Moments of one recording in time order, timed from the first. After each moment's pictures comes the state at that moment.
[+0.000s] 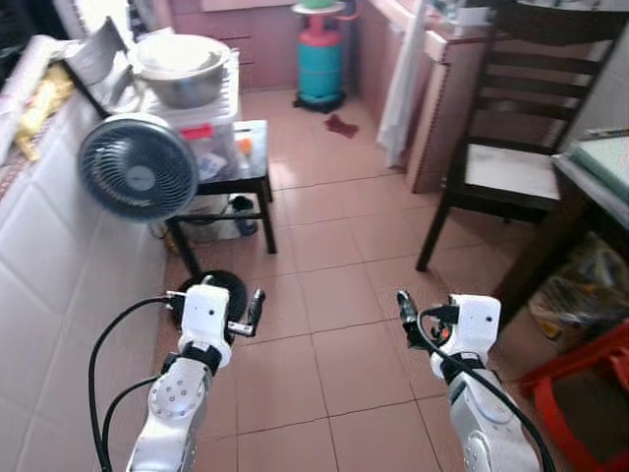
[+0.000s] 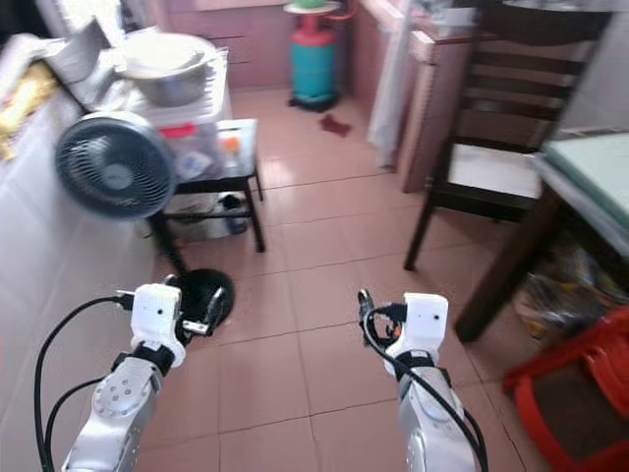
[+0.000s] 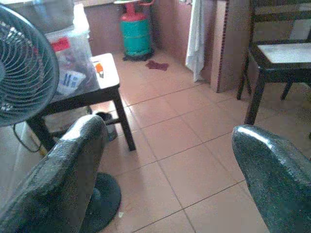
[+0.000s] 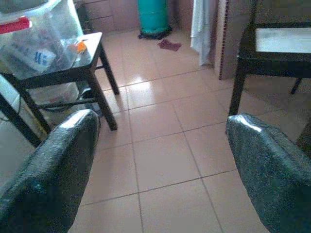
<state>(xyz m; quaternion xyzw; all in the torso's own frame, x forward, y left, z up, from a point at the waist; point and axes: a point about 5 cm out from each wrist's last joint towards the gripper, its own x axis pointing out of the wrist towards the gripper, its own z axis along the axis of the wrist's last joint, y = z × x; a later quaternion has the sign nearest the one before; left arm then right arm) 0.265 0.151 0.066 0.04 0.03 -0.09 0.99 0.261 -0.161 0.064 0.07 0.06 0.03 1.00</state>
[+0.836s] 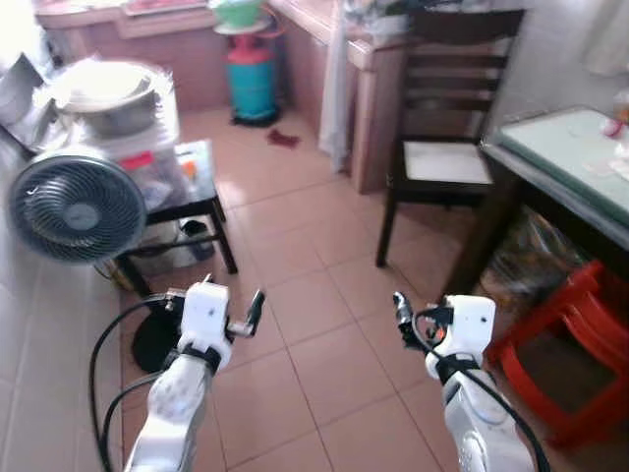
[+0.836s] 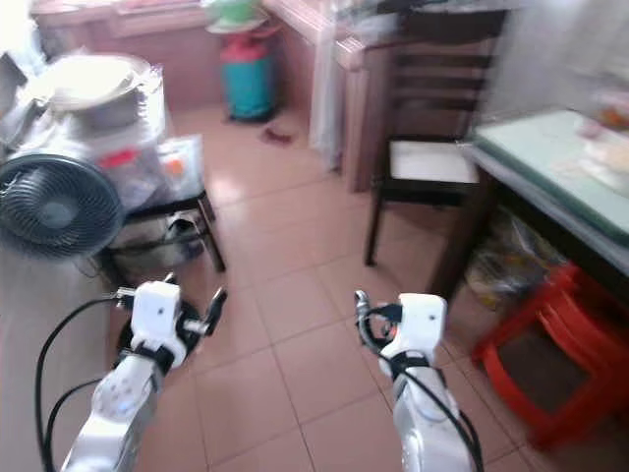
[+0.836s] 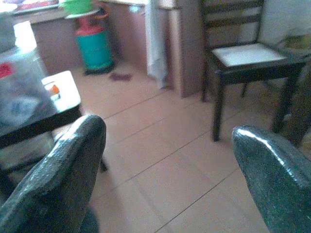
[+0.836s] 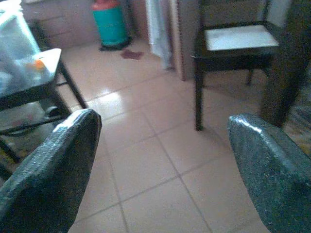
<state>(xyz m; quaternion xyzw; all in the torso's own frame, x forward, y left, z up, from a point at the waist) 0.269 0.146 0.067 0.04 0.03 -0.11 0.99 0.260 -0.160 0.060 0.07 0.07 0.02 1.00</state>
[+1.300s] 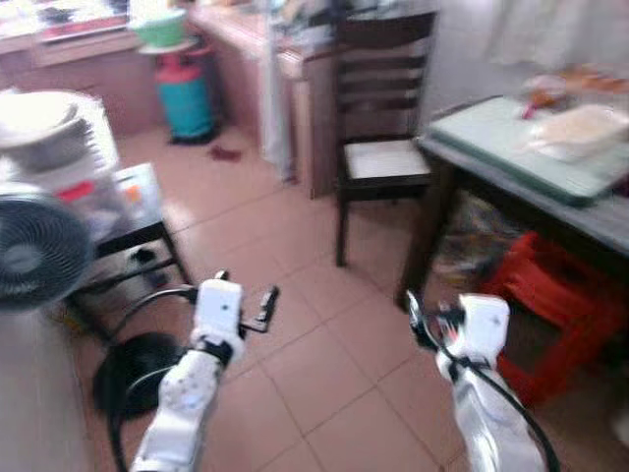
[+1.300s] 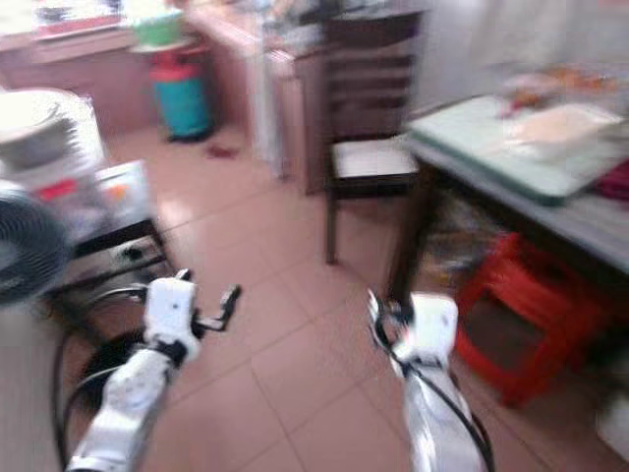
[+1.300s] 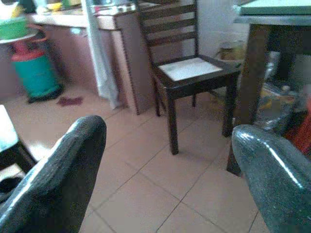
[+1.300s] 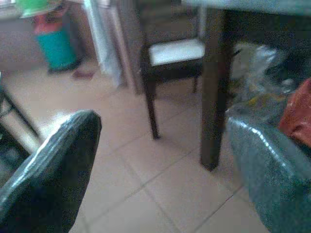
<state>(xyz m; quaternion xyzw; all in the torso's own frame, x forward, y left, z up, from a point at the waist) 0.268 0.145 0.064 0.04 0.03 -0.11 0.99 0.263 -0.162 0.062 0.07 0.06 0.02 1.00</state>
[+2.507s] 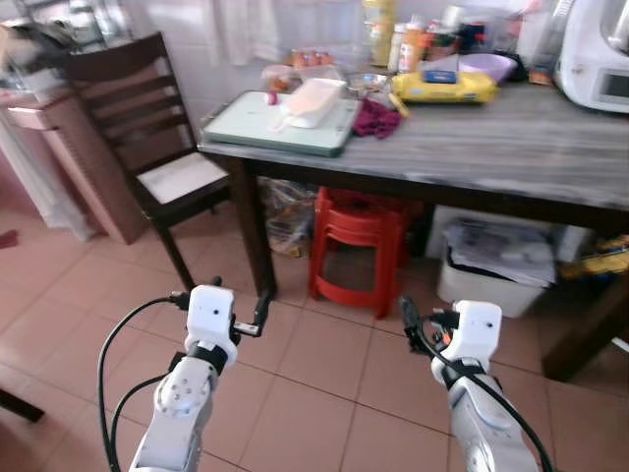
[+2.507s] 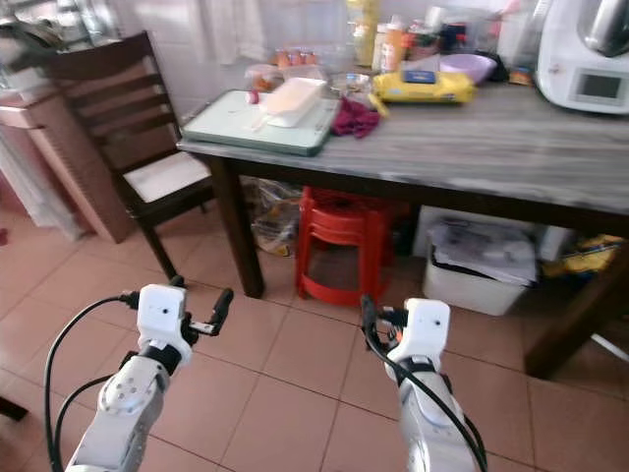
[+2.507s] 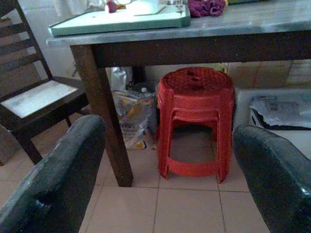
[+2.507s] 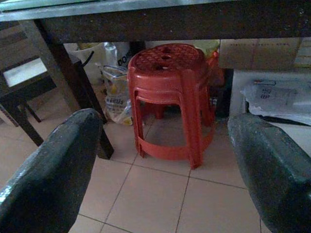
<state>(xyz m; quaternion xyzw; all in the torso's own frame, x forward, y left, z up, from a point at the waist) 0.268 0.145 0.063 0.03 0.03 -0.11 0.99 0.257 -0.163 0.056 0.07 0.07 0.02 1.00</state>
